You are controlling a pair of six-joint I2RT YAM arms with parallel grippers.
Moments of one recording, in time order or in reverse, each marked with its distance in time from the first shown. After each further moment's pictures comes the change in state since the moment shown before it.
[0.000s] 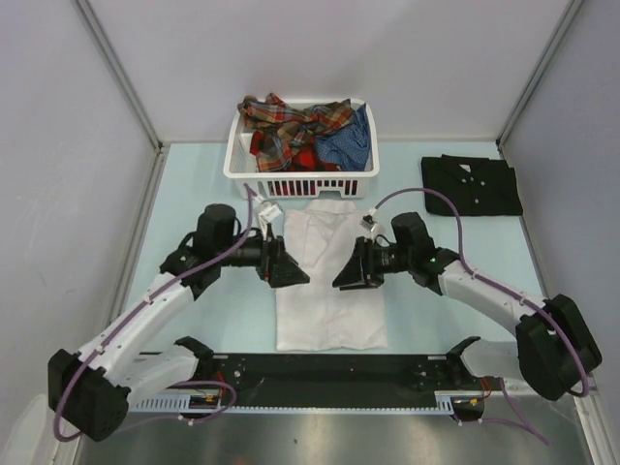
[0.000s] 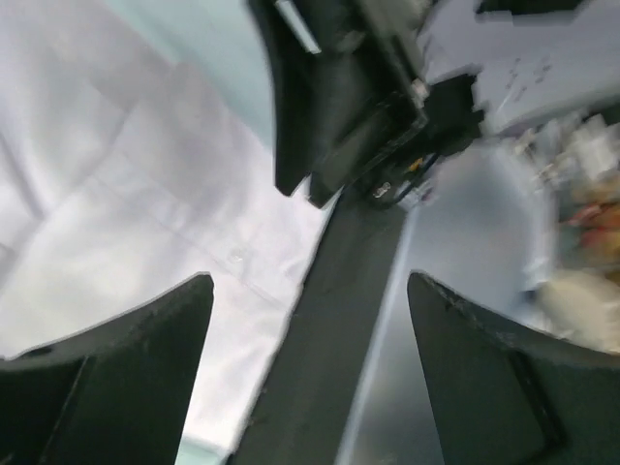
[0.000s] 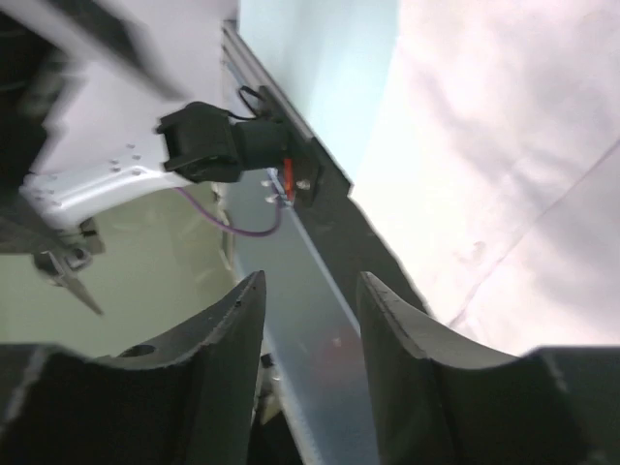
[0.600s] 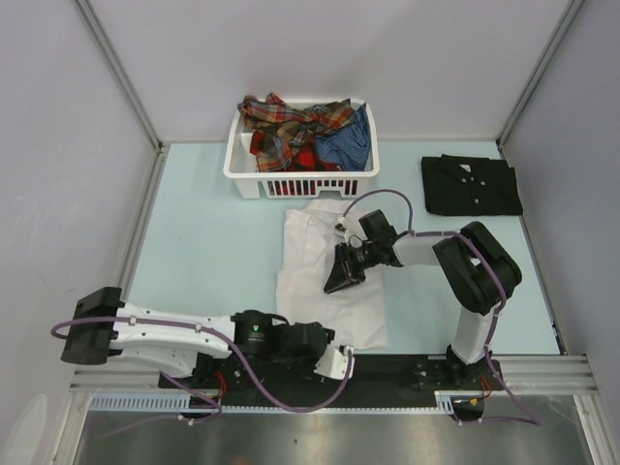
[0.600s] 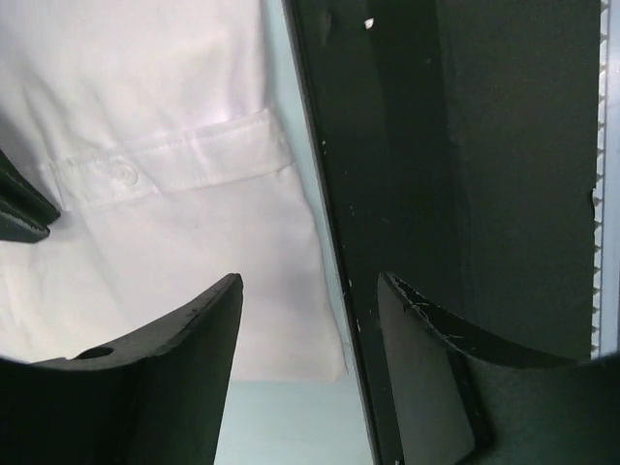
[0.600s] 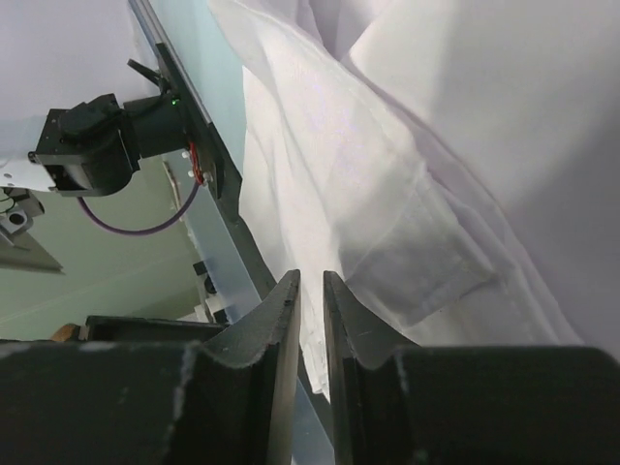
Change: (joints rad) left arm -1.061 0.192 0.019 -0.297 -0.986 0.718; right arm -0.011 0.605 0.211 0.036 -0.124 -0.278
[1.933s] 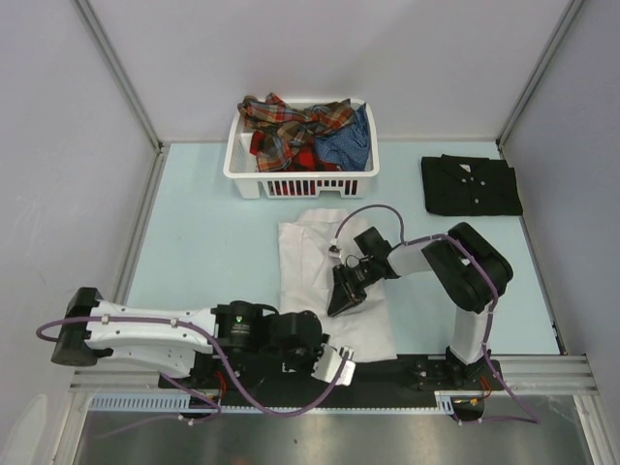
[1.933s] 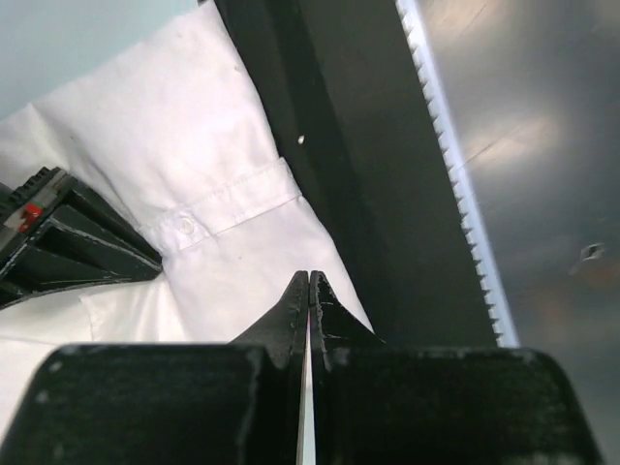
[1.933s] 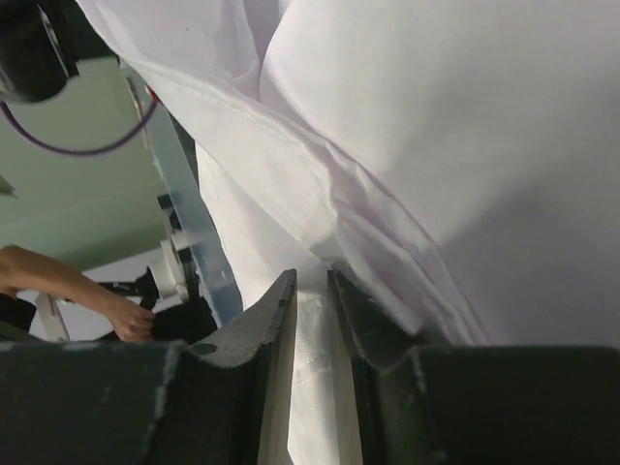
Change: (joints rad) left arm -0.048 -0.069 0.102 -0.034 0.147 0.055; right arm 0.053 0.065 -0.069 0.017 -0.068 -0.158
